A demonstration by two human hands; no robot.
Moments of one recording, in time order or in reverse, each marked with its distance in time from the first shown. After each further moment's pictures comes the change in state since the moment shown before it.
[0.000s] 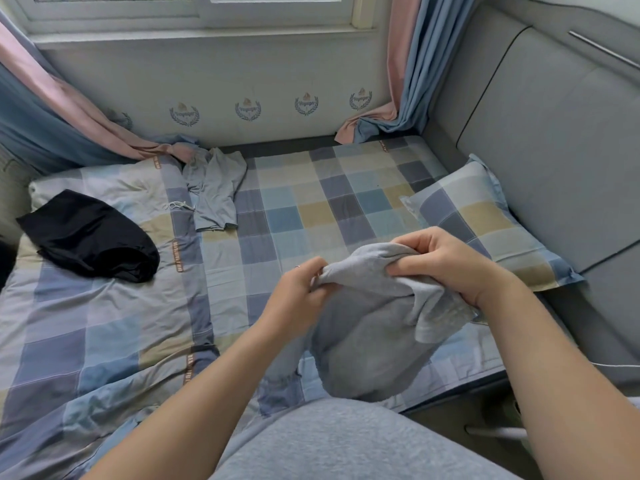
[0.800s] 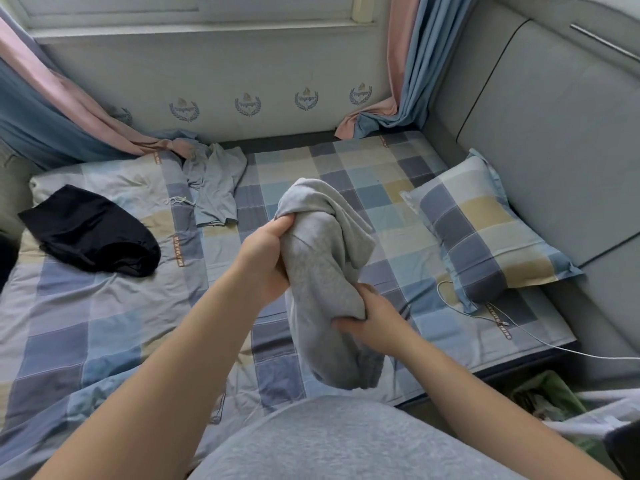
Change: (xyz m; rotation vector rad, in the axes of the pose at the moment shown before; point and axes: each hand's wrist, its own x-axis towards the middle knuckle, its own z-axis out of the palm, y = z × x) left_hand 0.011 0.059 -0.053 -1.020 0.092 -0.581; right_hand 0.031 0.116 0.090 -0.411 0.225 0.159
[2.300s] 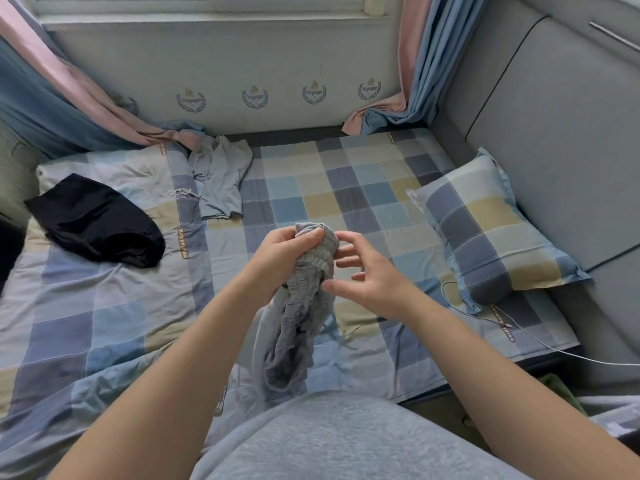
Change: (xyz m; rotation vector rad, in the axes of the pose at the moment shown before) left_hand 0.023 -0.018 -0.028 0.403 -0.159 0.218; right_hand 0.011 -0.062 -0.033 0.182 -0.047 -0.270
